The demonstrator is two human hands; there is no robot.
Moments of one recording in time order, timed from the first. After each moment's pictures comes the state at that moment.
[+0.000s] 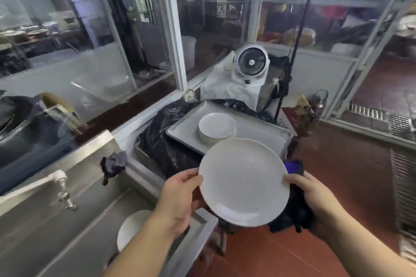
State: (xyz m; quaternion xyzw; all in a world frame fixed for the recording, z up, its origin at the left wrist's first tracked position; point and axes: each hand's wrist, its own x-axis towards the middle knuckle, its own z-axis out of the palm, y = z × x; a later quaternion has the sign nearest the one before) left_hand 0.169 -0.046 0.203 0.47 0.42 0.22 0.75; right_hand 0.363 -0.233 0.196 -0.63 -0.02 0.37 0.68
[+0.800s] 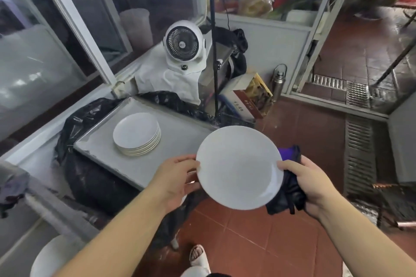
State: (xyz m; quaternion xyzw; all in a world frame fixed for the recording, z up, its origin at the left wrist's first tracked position) left_hand 0.524 -0.143 0.179 0.48 0.45 0.08 0.75; right_hand 0.692 -0.367 0.162 -0.67 0.06 0.32 0.67
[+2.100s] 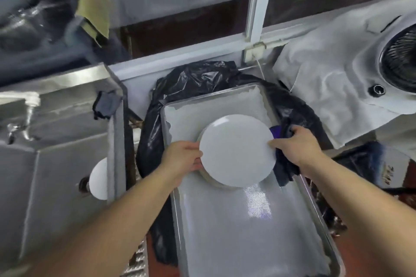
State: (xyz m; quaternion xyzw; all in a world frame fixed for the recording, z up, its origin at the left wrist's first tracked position) left_hand 0.519 0.226 0.033 0.29 0.69 0.26 0.61; right_hand 0.810 0.240 0.031 -0.79 -0.38 0.43 0.22
